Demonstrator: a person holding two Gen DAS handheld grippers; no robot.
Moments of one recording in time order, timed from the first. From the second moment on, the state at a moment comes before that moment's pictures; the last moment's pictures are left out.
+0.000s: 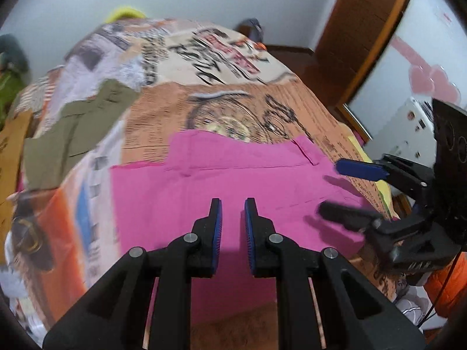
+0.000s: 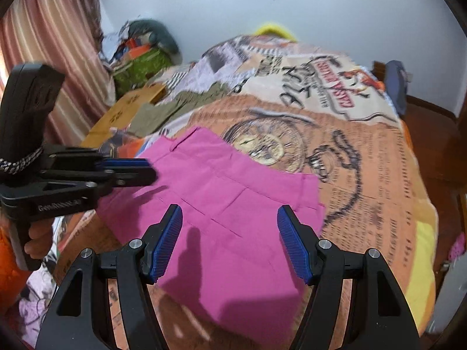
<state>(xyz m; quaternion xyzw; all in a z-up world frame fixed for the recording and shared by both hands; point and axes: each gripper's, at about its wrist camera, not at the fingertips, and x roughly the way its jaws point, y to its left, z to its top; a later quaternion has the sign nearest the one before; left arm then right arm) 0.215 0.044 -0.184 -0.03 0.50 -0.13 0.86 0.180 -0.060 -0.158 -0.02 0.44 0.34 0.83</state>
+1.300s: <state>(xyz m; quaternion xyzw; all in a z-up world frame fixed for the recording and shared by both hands) 0.135 0.108 -0.176 -0.06 0.48 -0.02 0.88 0.150 -0.137 -0.158 -0.02 0.47 0.25 0.85</state>
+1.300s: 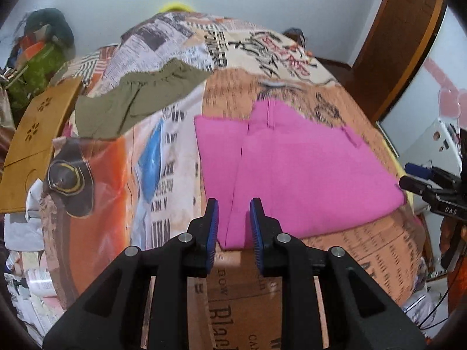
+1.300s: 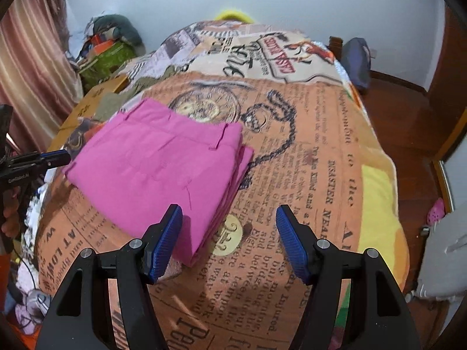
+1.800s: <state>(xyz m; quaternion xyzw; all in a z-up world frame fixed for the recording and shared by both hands) 0.174 0.108 -0.194 -0.06 0.49 -0.01 0.87 0.173 -0.135 -0.161 0.01 0.47 0.24 0.85</state>
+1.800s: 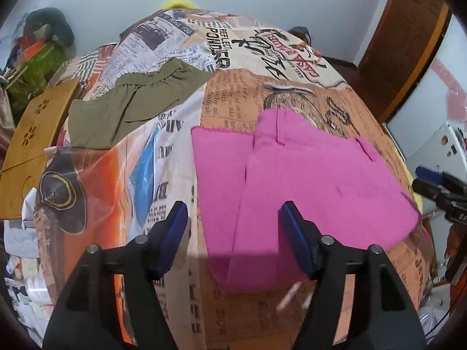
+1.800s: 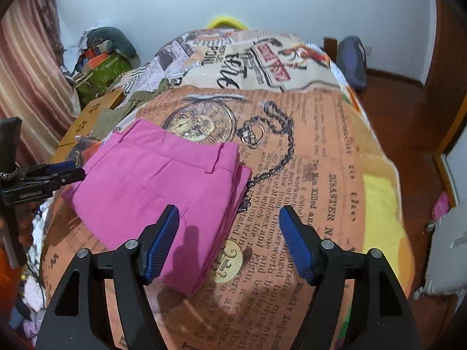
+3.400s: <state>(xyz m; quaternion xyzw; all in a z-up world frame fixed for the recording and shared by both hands) 0.200 0.087 -0.115 -0.04 0.40 -0.10 0.91 0.219 -0.102 -0.111 0.04 0.41 0.31 0.86</state>
